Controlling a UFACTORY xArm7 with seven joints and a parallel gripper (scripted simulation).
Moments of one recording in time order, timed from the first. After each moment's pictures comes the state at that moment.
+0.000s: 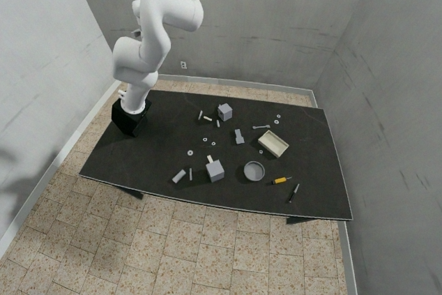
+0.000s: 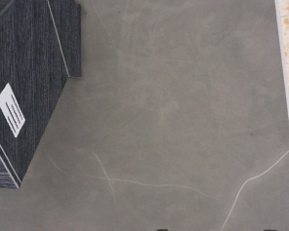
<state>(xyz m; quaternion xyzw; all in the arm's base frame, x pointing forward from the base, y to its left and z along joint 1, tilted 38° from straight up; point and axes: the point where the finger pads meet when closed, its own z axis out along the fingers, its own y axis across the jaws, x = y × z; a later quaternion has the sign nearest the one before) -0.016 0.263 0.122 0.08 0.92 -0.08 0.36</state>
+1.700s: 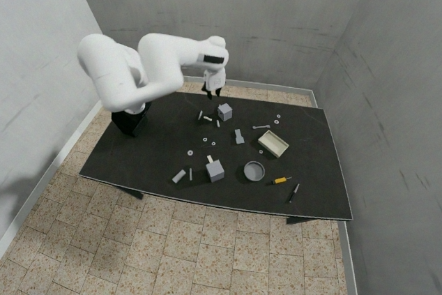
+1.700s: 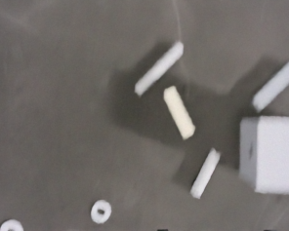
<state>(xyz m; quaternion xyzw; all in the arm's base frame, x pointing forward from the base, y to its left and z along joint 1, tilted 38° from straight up) 0.329 0.124 0.262 0.38 0.87 0.05 0.30</state>
